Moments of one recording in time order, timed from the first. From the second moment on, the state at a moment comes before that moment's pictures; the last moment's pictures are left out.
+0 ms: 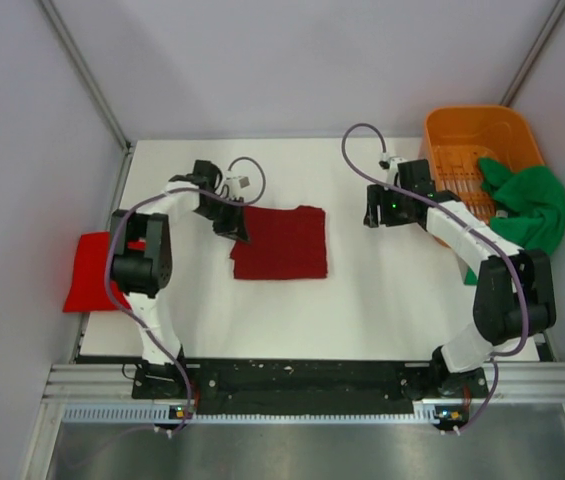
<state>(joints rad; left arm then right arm) -0.19 2.03 1.46 -0.69 0.62 0.01 0.23 1.59 1.13 -0.41 -0.17 0.11</state>
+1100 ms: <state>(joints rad) 0.15 1.43 1.35 -1.13 -0.07 0.50 0.23 1.55 1.11 -0.43 -0.12 0.08</state>
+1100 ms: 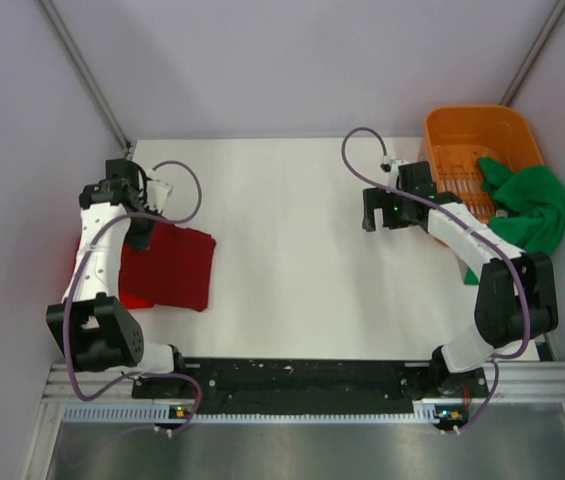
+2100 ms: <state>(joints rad) 0.43 1.50 1.40 -0.94 -0.33 0.69 0.23 1.55 1.11 -0.44 -0.09 0.05</state>
